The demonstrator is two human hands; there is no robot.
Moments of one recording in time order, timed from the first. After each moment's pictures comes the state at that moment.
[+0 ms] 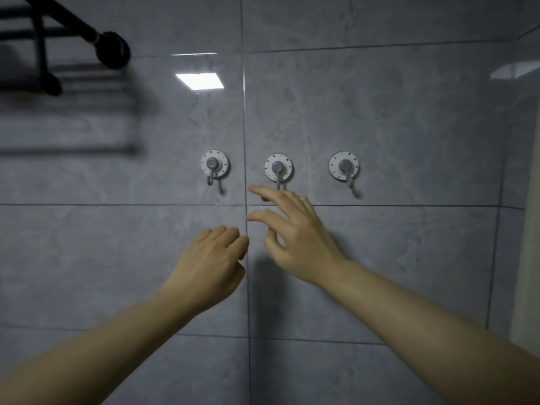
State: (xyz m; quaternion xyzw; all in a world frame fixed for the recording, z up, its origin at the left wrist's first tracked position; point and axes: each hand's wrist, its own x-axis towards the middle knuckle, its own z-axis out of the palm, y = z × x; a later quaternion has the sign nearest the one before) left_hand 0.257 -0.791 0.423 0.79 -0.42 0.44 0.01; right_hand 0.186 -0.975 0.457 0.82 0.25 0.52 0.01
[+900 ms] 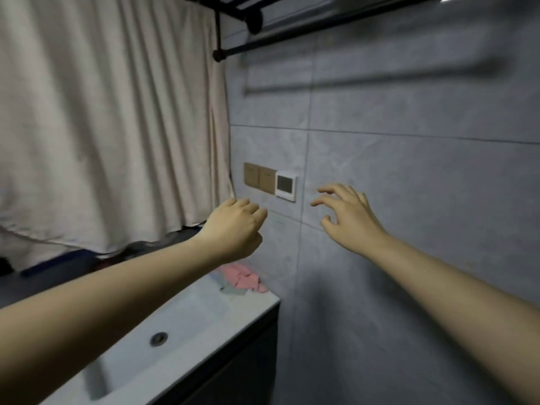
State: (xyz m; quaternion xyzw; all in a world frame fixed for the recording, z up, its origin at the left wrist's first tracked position) left_hand 0.250 -0.307 0.356 0.93 -0.14 0.29 -0.20; right_hand 0.336 -0.555 0.358 0.87 0.35 0.32 -0.15
